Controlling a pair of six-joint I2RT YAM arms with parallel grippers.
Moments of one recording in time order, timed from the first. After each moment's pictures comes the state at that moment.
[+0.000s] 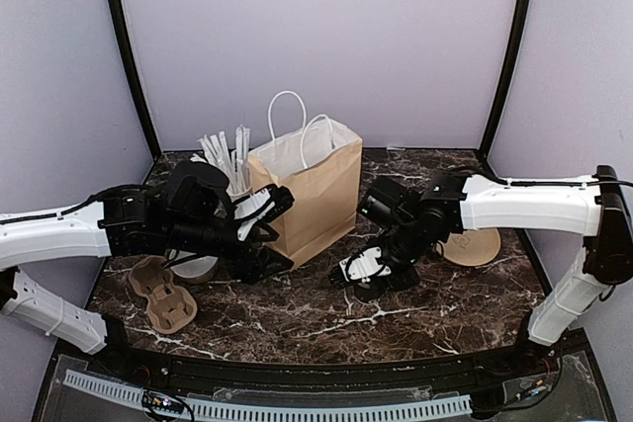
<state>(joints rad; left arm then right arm) -1.03 1.20 0.97 -0.42 0.10 0.04 1.02 1.58 1.20 -0.90 -0.15 -0.89</state>
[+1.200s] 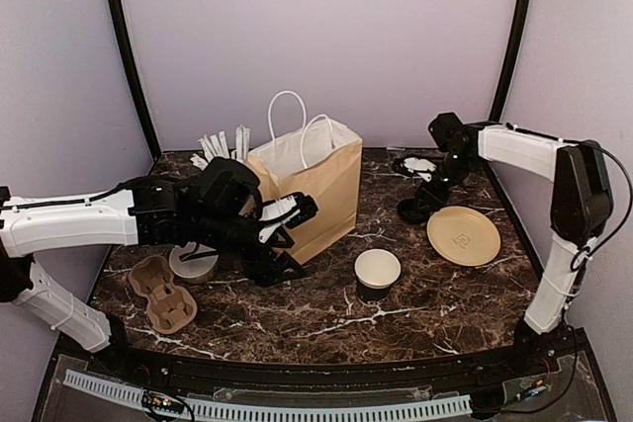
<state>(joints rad) -1.03 1.36 1.08 -0.49 0.17 0.10 0.34 1.78 1.44 -0.86 -0.19 -0.69</state>
